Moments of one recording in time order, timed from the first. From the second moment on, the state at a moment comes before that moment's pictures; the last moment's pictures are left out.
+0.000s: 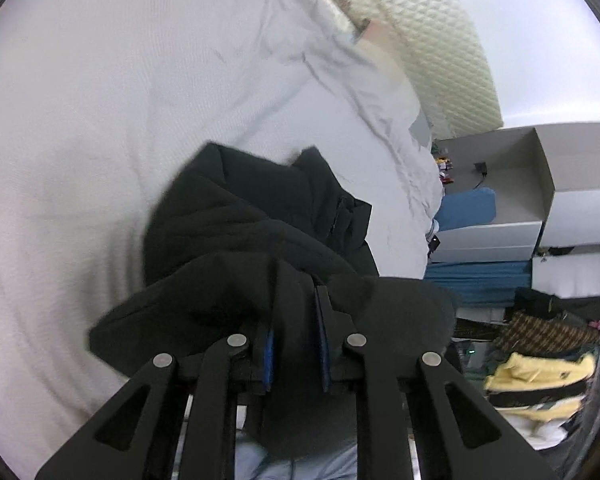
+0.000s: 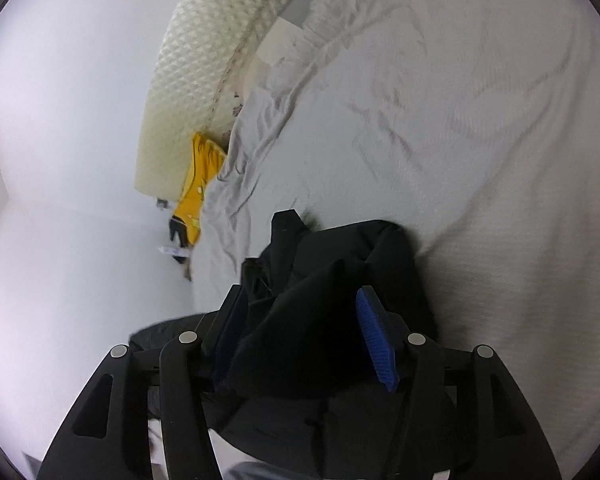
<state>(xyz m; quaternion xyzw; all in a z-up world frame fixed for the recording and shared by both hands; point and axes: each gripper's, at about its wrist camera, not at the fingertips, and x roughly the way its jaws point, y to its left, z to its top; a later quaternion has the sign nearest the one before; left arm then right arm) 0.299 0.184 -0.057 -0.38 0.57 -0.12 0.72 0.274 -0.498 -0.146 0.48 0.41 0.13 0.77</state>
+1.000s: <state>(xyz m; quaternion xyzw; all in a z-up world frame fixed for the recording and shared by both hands) 0.263 -0.031 -0.091 -0.01 0.40 -0.10 0.91 0.250 -0.285 -0.143 0.09 0.35 0.10 0.93</state>
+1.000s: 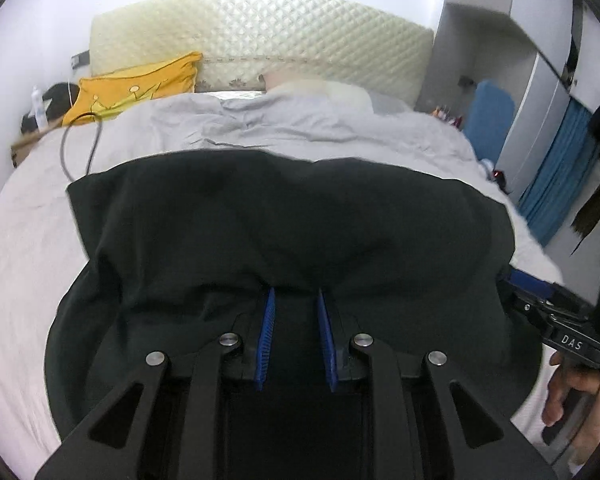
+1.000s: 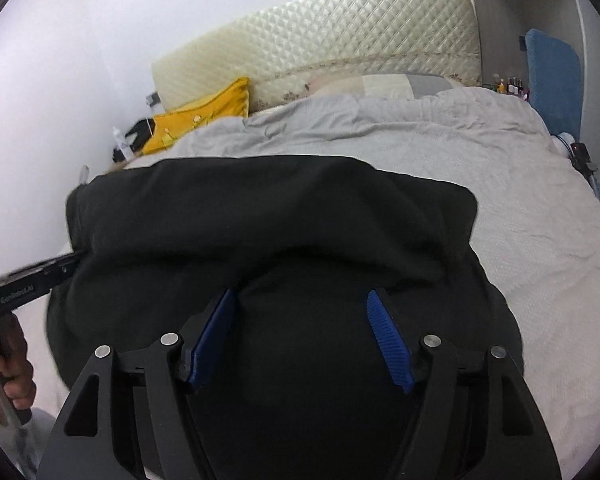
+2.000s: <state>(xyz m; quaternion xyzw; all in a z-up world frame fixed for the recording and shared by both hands) 0.461 -0.060 -0.159 0.02 0.45 -0.05 0.89 0.417 -0.275 -0.181 0.06 0.37 0.05 0.92</state>
